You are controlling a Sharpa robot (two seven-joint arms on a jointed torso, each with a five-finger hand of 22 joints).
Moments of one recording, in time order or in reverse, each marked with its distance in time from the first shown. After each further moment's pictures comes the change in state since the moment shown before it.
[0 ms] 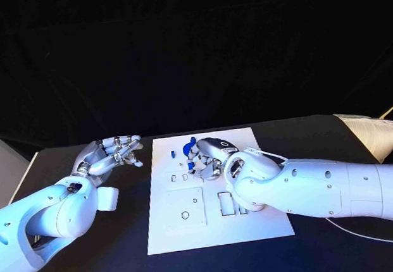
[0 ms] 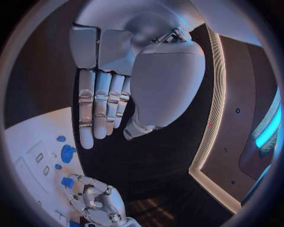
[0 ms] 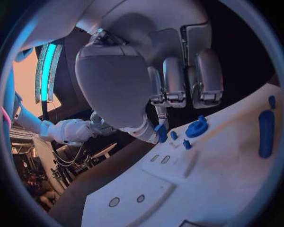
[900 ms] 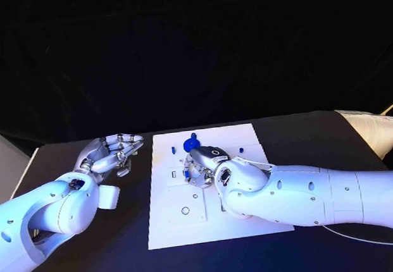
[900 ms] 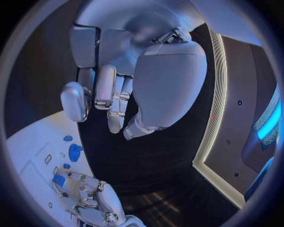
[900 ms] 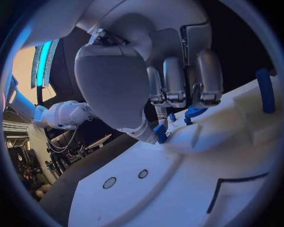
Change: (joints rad) left arm -0.002 0.000 0.000 0.000 -0.083 0.005 -0.052; left_hand -0.042 -0.018 0.066 -0.033 0.000 -0.090 -0.032 0.270 0.105 -0.179 -0.033 0.733 0.481 0.409 -0.033 0.614 0.631 -0.063 0.210 -0.019 0.654 0.733; right arm -0.050 0.071 -0.003 -0.039 -0.118 0.024 -0.127; right_hand -0.012 -0.012 0.000 0.000 -0.001 -0.002 -0.002 0.023 0.000 0.000 0.000 0.000 0.000 0.000 0.007 0.000 0.000 0.000 0.000 0.000 -0.005 0.000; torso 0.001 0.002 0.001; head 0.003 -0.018
